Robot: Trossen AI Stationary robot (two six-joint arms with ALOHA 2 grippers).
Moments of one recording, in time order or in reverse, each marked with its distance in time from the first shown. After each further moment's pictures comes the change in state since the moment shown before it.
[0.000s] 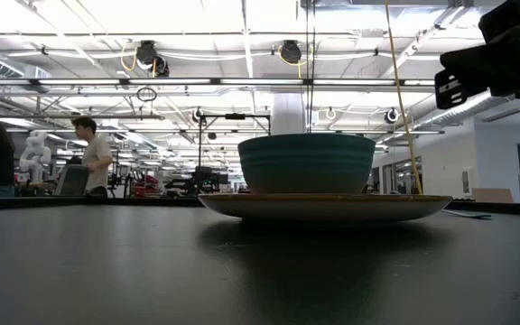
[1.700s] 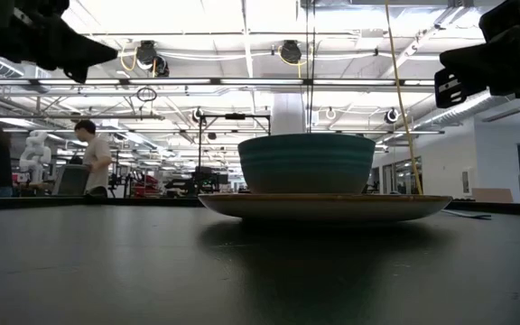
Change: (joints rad) left arm 0.048 -0.958 -1.326 0.844 0.434 0.026; right arm 0.000 0.005 0.000 0.014 0.000 -0.007
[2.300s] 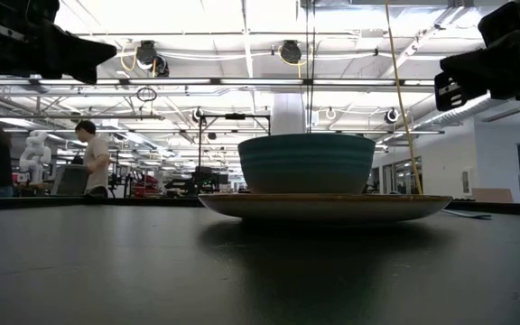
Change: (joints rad) left arm 0.002 0.000 -0.150 0.266 0.141 0.131; right arm 0.000 0.000 0.000 -0.035 0.000 -0.020
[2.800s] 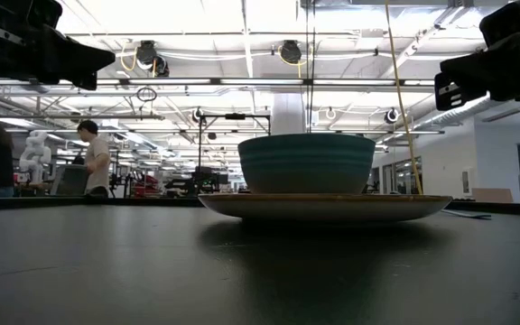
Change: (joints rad) left arm 0.000 0.003 0.000 -0.037 0.009 -0.038; right arm 0.000 0.000 0.000 -0.008 0.000 -0.034
